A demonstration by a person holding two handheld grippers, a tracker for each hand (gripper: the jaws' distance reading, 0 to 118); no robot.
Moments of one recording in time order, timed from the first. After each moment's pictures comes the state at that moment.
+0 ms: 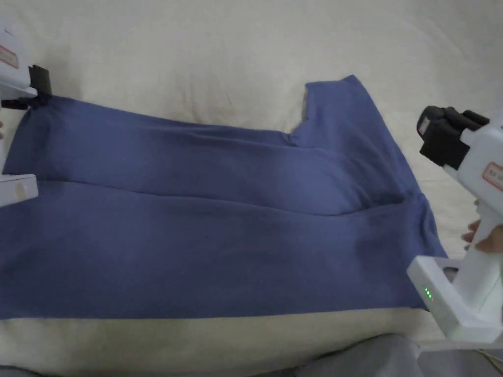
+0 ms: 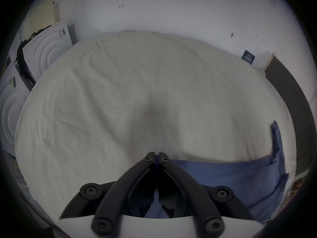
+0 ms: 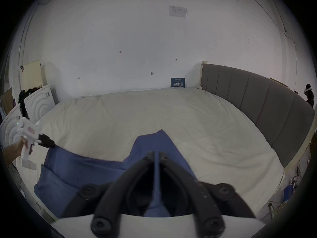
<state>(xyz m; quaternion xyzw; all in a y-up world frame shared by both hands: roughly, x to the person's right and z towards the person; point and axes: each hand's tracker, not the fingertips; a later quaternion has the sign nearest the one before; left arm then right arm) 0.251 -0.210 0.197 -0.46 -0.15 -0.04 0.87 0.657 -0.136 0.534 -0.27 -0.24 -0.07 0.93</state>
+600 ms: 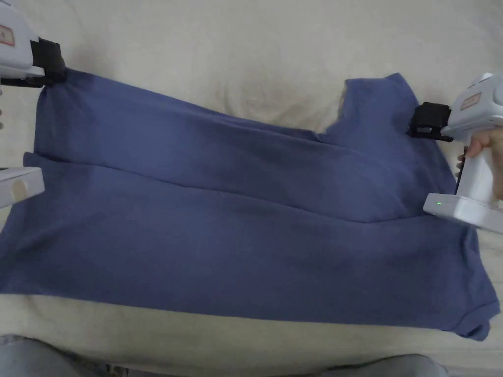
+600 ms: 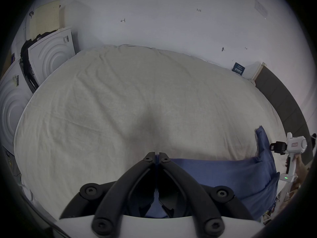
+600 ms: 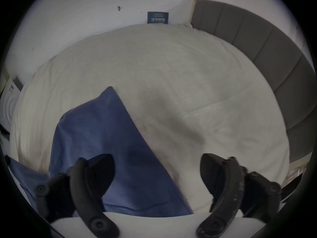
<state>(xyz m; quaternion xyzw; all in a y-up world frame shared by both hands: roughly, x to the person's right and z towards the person) 0.229 -0.187 0.223 -0.44 -0.16 -0.01 0.89 0.784 -0.259 0.389 -0.50 -0.29 -0.16 0.80</state>
